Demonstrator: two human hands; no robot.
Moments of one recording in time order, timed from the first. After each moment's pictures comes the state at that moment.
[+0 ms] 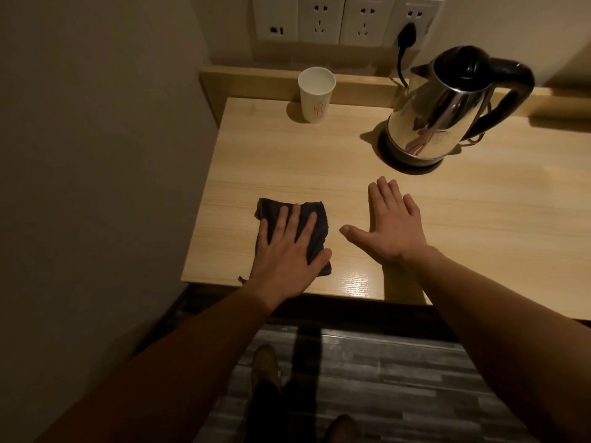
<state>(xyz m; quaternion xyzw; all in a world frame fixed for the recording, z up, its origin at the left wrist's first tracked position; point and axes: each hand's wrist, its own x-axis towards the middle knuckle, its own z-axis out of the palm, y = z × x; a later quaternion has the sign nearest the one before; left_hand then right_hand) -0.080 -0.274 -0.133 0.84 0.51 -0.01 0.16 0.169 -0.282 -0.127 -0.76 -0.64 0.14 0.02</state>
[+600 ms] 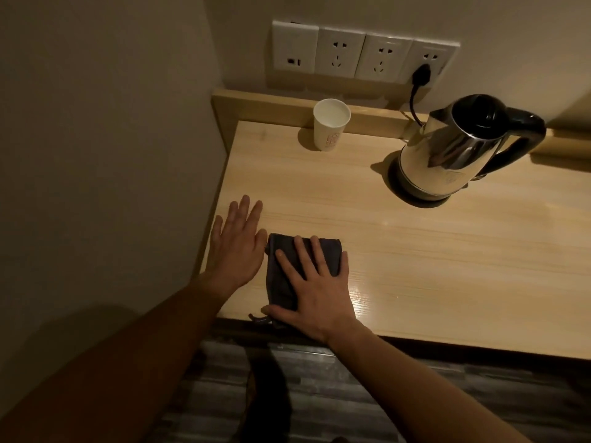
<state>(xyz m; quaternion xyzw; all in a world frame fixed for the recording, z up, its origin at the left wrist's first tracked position) -0.167 -0.181 -0.130 0.79 0.58 0.05 0.17 0.008 -0.303 -0.124 -0.65 -0.75 0.12 0.02</state>
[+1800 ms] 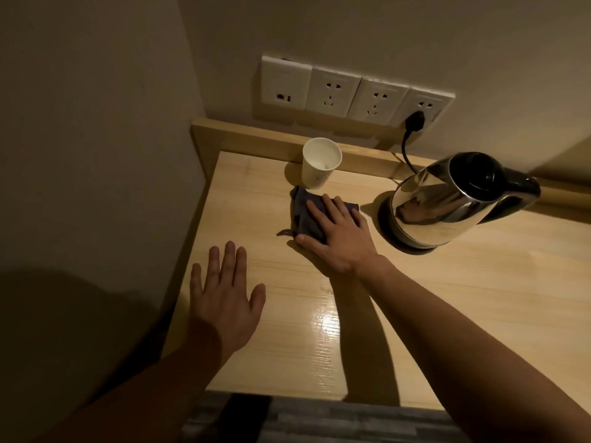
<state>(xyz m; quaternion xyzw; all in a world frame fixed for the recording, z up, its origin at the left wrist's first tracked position) -0.146 -0.179 -0.148 0.78 0.61 -0.06 0.11 0.128 -0.125 -0.095 -0.69 -0.70 0.21 0.00</state>
